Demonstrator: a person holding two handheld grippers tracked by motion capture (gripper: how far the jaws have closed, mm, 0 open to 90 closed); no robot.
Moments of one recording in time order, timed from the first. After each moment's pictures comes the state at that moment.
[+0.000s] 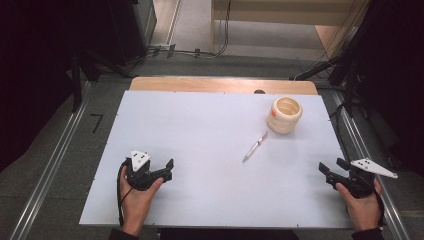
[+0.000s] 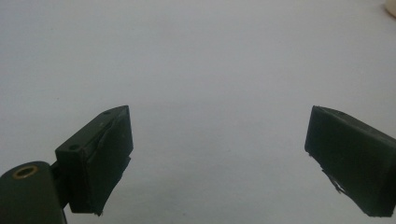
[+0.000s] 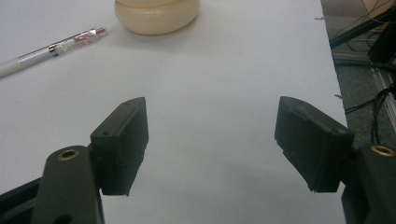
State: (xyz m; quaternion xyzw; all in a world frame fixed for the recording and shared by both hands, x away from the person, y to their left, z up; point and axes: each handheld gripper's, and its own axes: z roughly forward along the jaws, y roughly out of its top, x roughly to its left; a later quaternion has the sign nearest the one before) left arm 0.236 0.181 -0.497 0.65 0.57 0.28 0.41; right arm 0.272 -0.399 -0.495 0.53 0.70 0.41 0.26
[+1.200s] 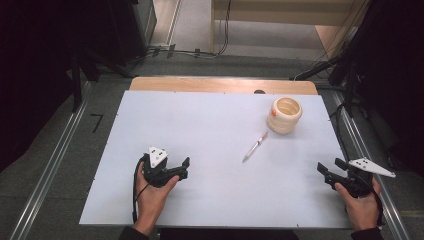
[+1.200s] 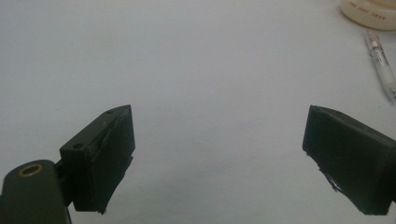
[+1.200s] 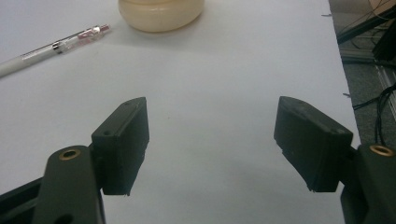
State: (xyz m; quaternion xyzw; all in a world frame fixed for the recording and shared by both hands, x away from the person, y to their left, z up) left arm 0.249 0.142 -0.494 0.68 0.54 0.26 0.42; right arm 0.273 -0.395 -0.495 0.53 0.70 0.40 0.25
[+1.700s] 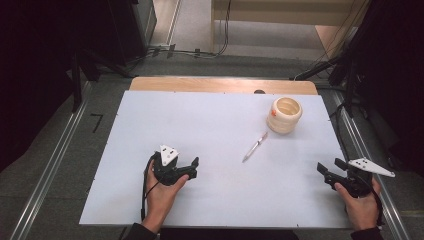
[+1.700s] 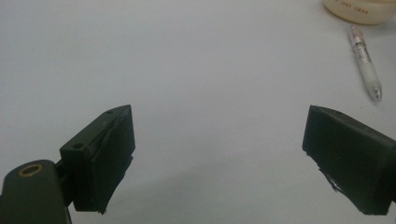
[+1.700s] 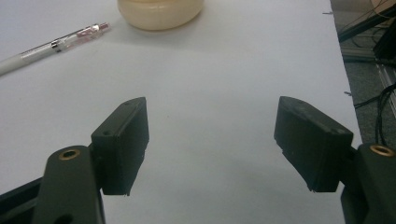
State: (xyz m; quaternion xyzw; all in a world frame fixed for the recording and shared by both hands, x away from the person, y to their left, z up) left arm 0.257 0.118 -0.494 0.69 0.53 0.26 0.43; right arm 0.274 -0.396 -0.496 0.53 0.70 0.40 0.25
